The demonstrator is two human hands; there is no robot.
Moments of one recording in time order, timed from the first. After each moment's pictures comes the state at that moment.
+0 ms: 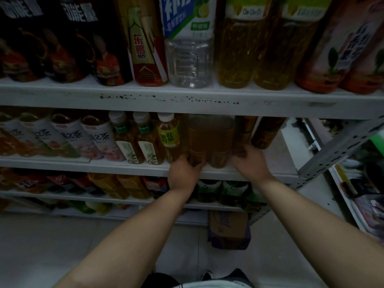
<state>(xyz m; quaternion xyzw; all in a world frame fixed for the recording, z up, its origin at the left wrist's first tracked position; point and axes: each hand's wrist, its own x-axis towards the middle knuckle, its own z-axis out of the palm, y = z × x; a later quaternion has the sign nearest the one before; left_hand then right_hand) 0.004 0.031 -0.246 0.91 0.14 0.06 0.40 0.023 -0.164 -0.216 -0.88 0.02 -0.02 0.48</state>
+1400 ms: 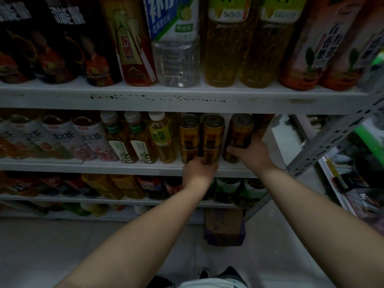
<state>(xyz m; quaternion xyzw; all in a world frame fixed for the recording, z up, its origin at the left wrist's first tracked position) -0.008 -0.027 -0.227 0.88 0.16 -0.04 0.45 0.027 -0.189 -0.190 -0.89 0.07 -0.04 0.46</state>
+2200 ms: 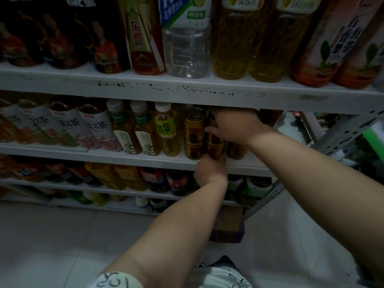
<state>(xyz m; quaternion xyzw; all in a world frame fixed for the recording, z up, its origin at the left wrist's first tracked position) -0.012 -0.065 -0.220 0.83 0.29 -0.05 0.47 0.051 -0.127 -0.106 -0.95 -0.28 -0.12 -0.01</state>
